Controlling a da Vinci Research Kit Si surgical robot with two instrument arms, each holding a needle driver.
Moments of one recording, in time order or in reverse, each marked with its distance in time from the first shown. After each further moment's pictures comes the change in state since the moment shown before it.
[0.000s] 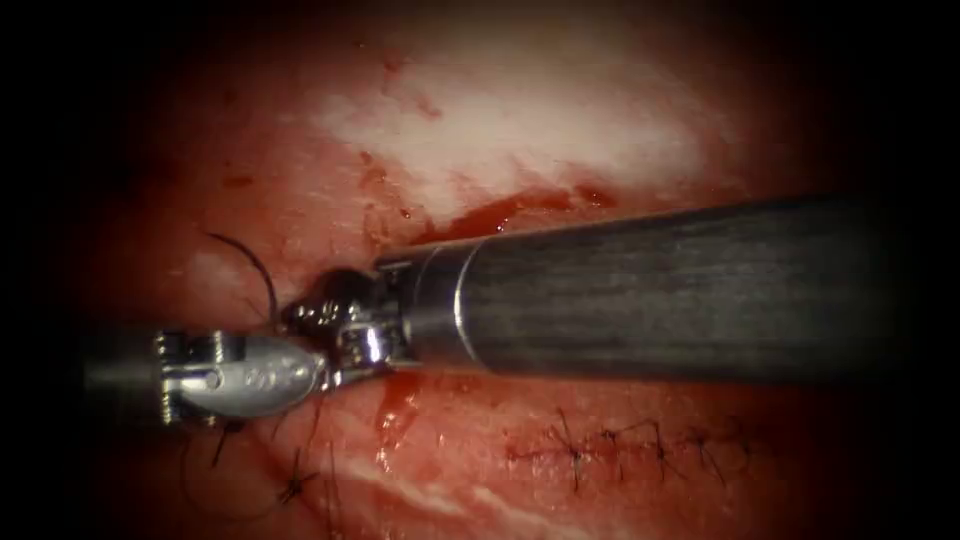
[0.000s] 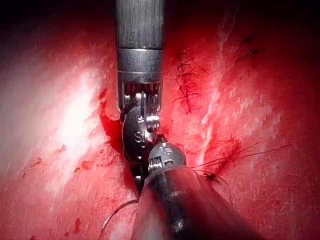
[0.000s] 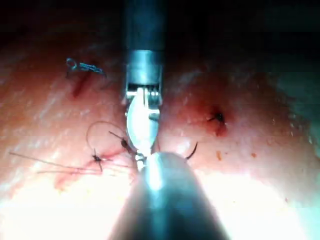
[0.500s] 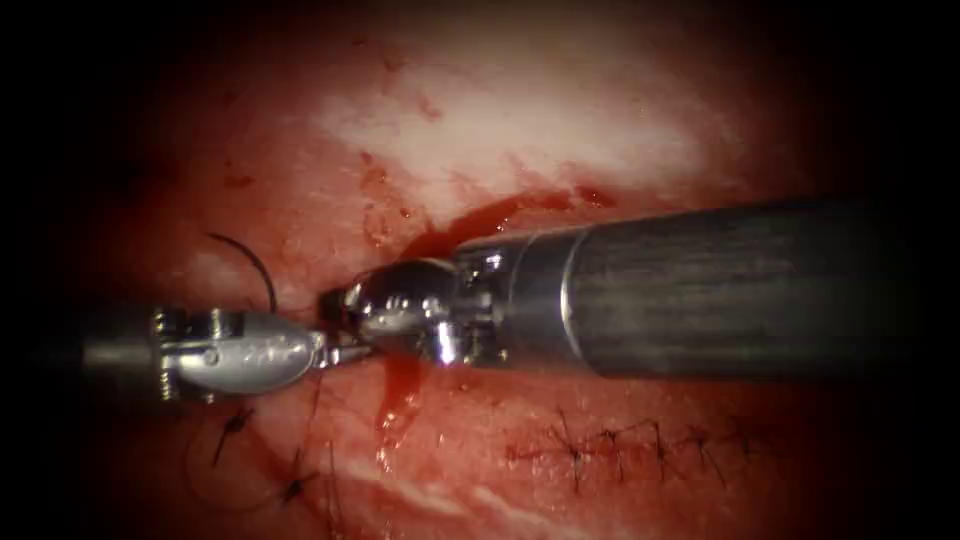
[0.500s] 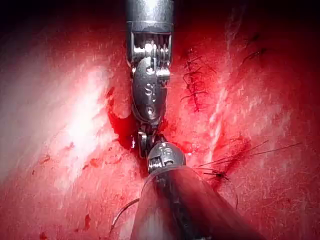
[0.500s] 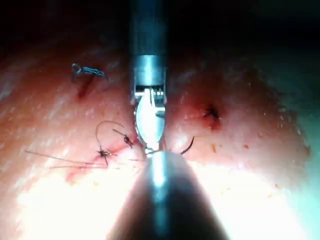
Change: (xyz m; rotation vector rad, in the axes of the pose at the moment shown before) right arm -0.001 0.000 -0.009 -0.249 0.190 0.177; left arm -0.001 -0.001 0.000 0.007 -0.003 0.004
